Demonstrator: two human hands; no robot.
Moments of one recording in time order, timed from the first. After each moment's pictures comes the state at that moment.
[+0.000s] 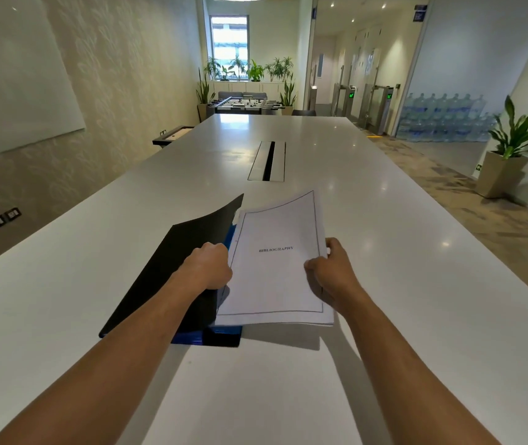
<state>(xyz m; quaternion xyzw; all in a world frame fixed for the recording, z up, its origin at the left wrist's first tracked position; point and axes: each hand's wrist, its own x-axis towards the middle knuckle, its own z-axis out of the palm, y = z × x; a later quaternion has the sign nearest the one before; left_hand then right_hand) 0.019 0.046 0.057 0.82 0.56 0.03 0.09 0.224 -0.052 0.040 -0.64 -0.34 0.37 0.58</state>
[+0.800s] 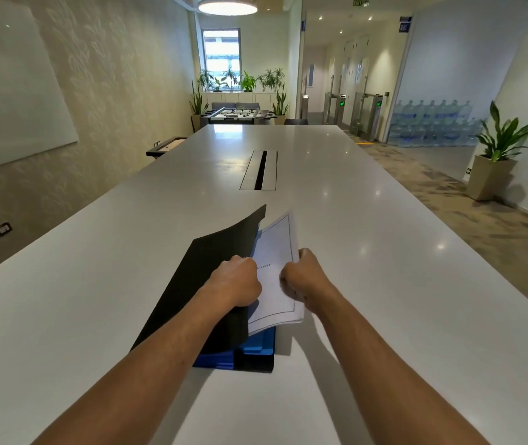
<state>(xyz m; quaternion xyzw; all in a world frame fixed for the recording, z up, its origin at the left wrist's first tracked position) 0.072 0.005 0.070 0.85 0.51 0.04 0.09 0.202 -0.030 0.047 -0.73 -0.34 0.37 0.47</state>
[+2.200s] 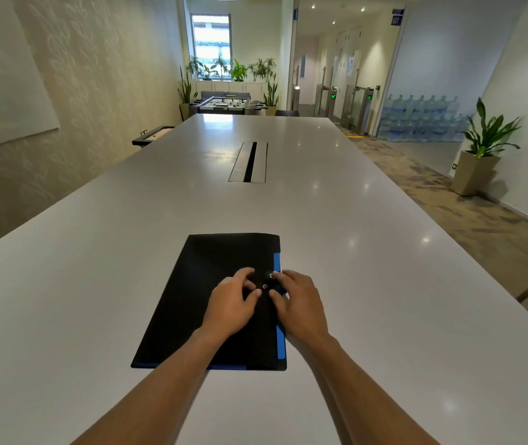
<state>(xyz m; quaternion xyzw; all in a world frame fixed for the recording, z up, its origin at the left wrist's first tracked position) 0.079 0.013 -0.035 0.82 0.44 0.30 0.21 0.219 -0.056 -0.044 -0.74 -0.57 0.03 0.36</state>
